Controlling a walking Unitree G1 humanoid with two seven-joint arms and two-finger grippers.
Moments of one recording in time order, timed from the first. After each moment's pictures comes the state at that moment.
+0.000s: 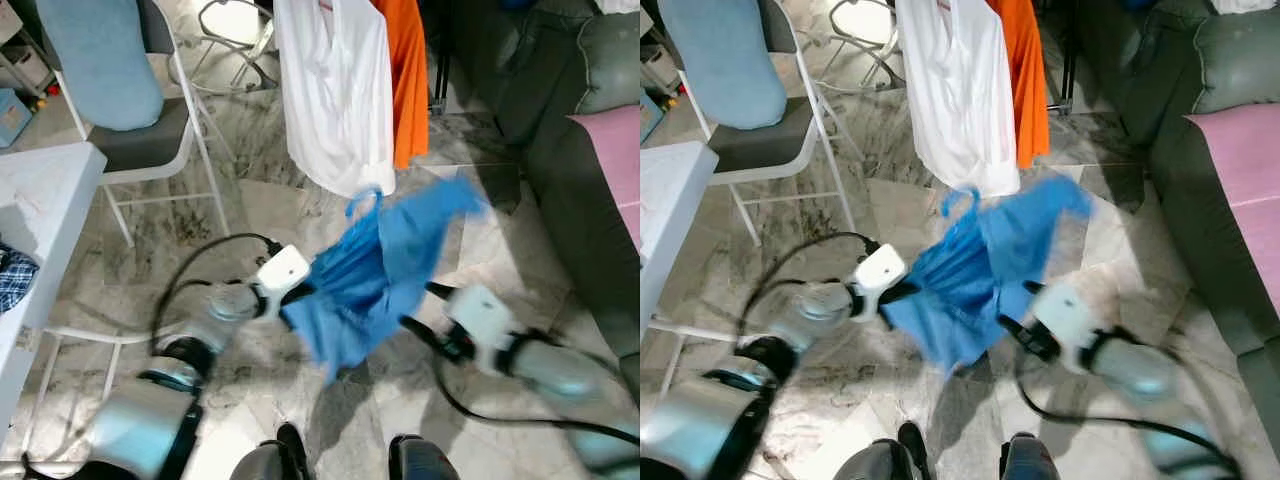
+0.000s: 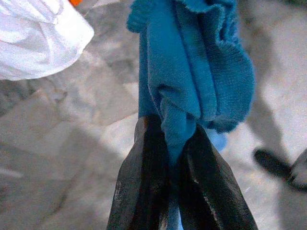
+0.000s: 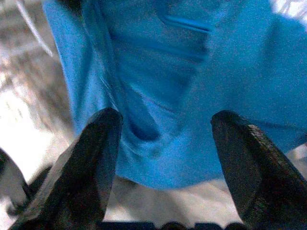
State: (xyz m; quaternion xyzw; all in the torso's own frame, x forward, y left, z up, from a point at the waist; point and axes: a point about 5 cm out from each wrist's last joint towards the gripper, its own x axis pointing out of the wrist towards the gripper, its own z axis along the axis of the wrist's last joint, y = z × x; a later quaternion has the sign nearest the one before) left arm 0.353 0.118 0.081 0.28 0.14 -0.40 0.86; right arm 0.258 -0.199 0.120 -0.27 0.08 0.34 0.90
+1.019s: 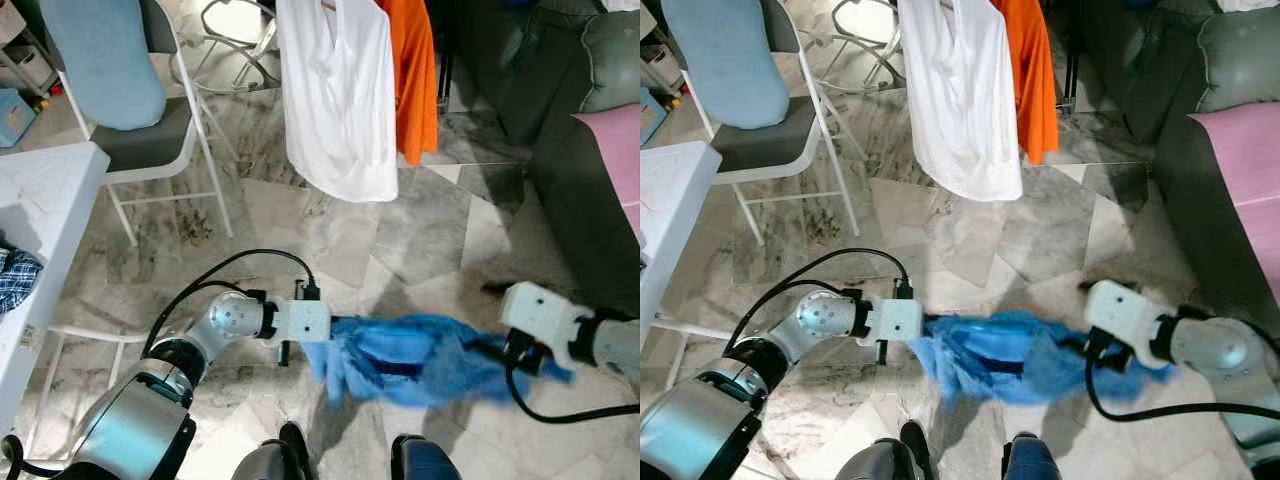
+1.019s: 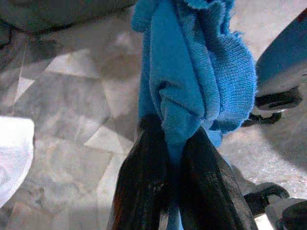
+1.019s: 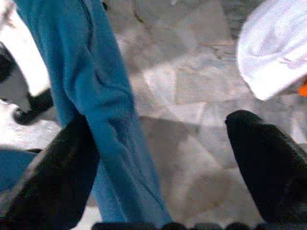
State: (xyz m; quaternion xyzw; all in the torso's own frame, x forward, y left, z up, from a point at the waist) left arm 0.321 0.088 0.081 0.40 0.03 -0.61 0.68; right arm 0.261 -0.252 0.139 -0.36 0.17 0.40 0.82
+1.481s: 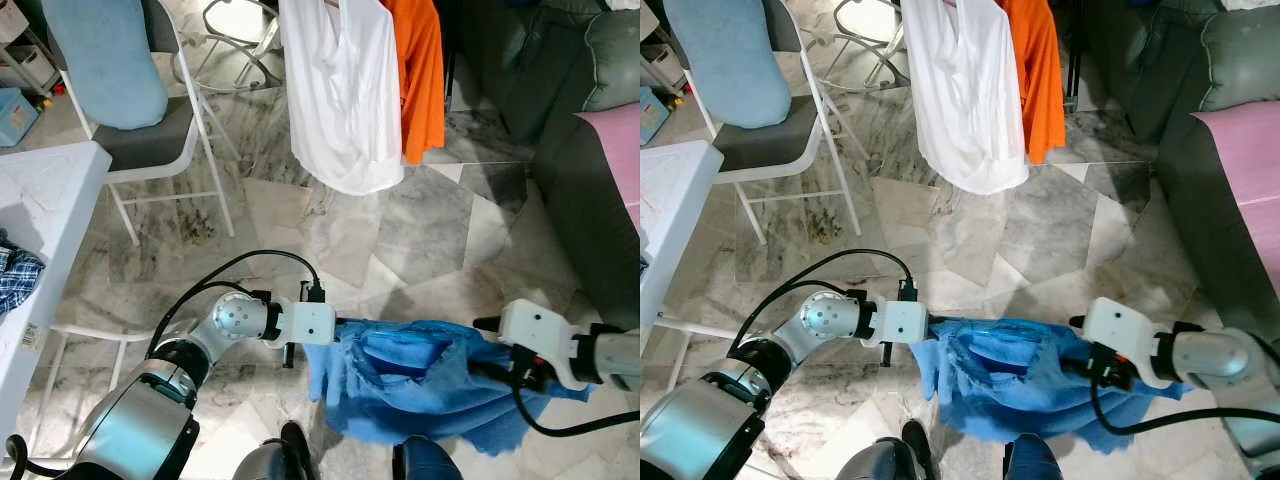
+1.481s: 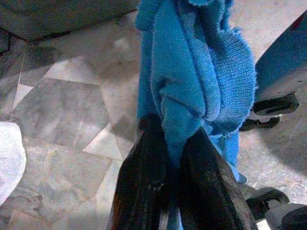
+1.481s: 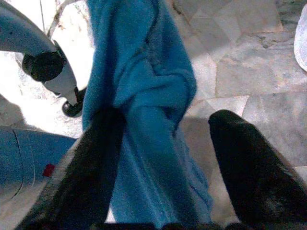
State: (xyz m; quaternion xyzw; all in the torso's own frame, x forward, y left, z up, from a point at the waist) left arm 0.319 0.083 0.082 0.39 0.02 -0.62 0.68; right arm 0.250 -0.256 0.131 -0.33 0.23 0.44 0.80
